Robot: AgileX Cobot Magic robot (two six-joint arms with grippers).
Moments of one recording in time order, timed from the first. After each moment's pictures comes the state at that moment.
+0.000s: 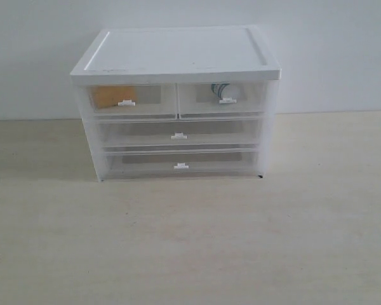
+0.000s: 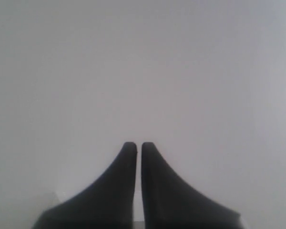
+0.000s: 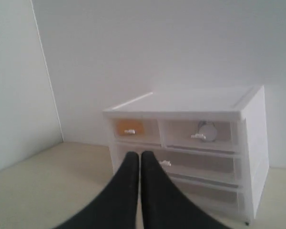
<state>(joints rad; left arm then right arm) -0.25 0.00 -0.21 0.50 -0.24 -0.68 0.48 0.02 -0.14 -1.74 -0.14 1.93</state>
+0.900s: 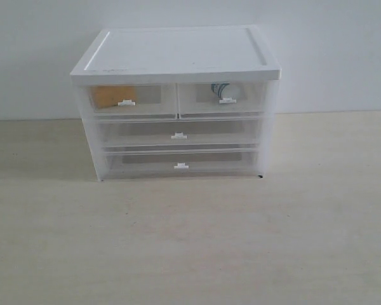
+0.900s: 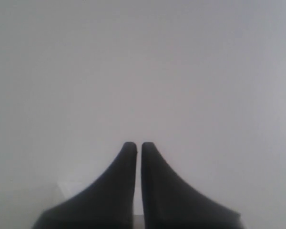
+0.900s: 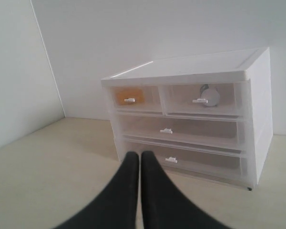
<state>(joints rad) -0.25 0.00 -0.18 0.42 -0.24 -0.63 0.48 0.02 -0.06 -1.74 -0.16 1.94</state>
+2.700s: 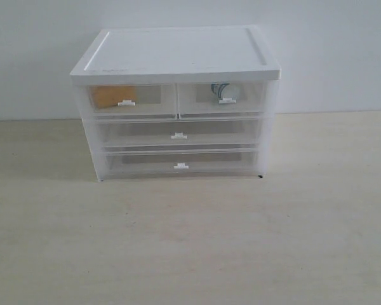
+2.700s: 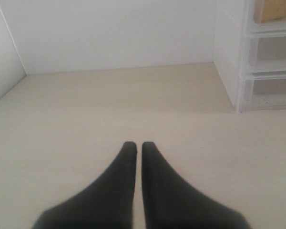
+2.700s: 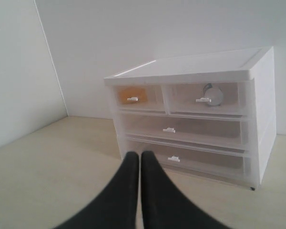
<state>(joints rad) 0.14 0.00 0.00 -0.08 0.29 0.20 0.48 0.02 -0.06 -1.74 -0.17 1.94</state>
